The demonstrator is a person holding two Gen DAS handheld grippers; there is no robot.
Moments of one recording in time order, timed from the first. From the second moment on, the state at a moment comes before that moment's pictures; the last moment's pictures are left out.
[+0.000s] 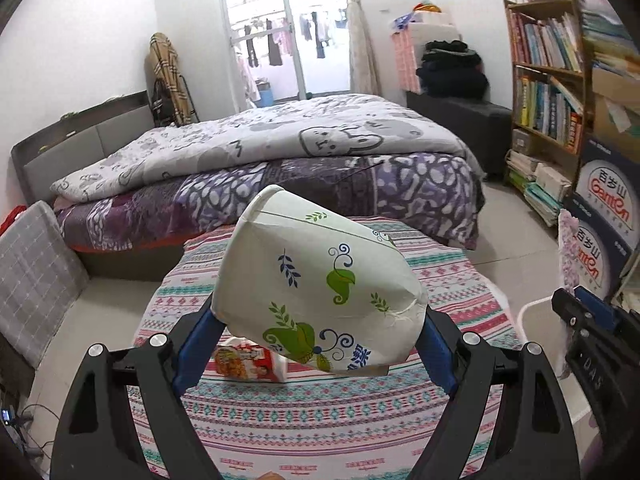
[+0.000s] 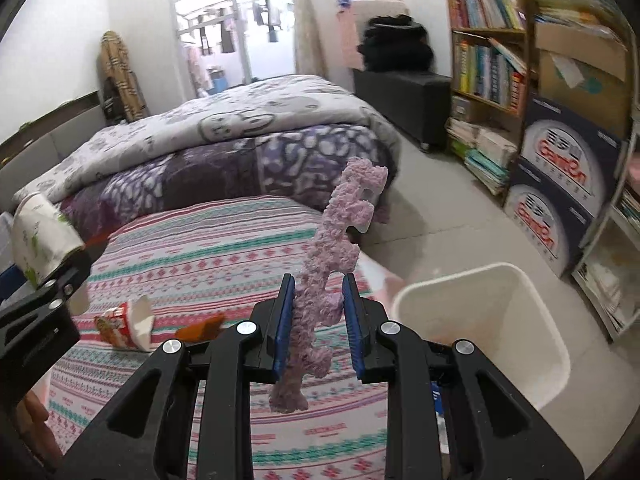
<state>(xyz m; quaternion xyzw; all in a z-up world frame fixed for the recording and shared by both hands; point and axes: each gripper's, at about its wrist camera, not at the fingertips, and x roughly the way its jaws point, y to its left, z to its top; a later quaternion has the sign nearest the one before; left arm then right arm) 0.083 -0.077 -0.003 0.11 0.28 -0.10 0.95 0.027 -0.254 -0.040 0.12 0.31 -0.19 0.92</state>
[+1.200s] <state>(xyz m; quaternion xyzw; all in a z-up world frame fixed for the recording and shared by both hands) 0.007 -0.262 -0.030 0.15 0.29 -0.28 0.90 -0.089 -0.416 -0.026 0.26 0.23 -0.41 0.84</state>
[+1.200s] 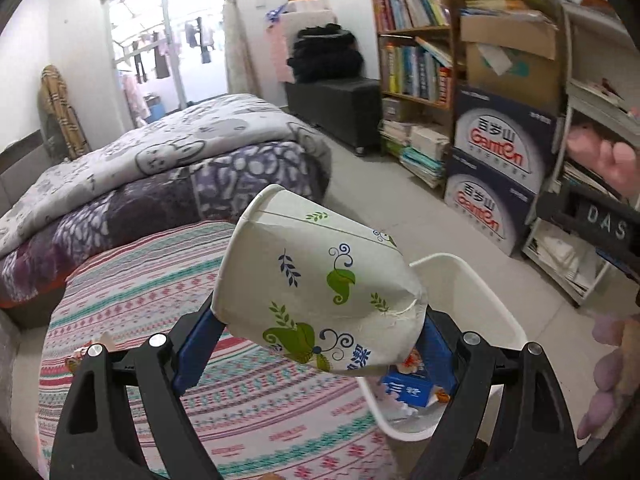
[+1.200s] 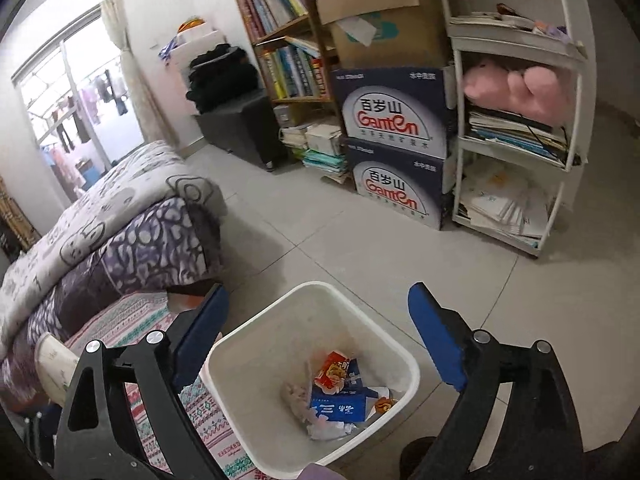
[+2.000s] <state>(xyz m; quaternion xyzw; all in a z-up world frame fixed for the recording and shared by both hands) 0.008 -0.267 -0.038 0.11 0.35 -0.37 0.85 -0.095 -0.418 -0.026 0.29 0.22 -0.41 0.84</state>
